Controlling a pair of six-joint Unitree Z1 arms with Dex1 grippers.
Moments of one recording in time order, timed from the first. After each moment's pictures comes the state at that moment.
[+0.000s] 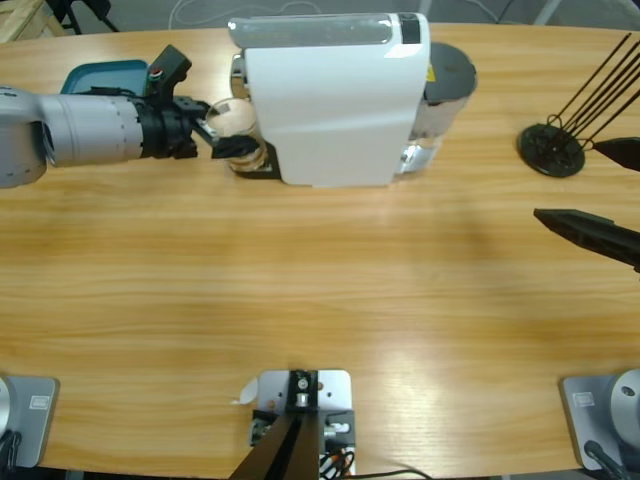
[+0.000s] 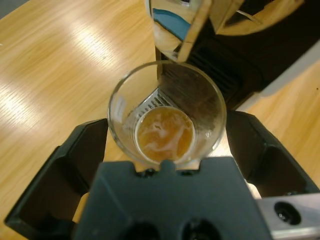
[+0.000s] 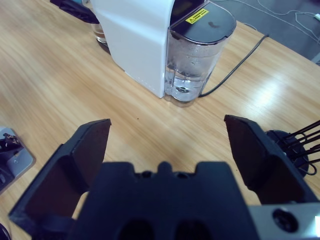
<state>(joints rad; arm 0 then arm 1) -0.68 1.81 -0.67 -0.54 -0.19 0.10 0.62 0.82 -0.48 0.12 0.05 -0.09</state>
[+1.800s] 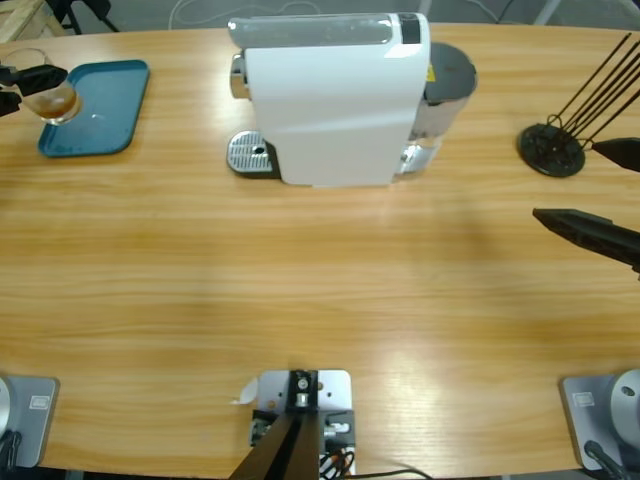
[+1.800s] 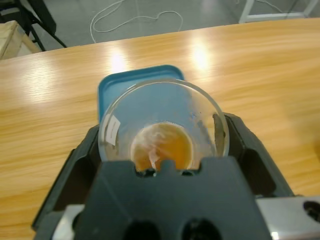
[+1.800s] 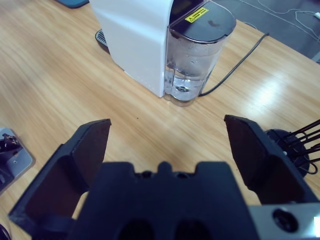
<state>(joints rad) -0.11 1.60 -0.49 -0.64 -0.09 0.08 0.61 0.82 -0.48 0.12 0.05 -0.09</state>
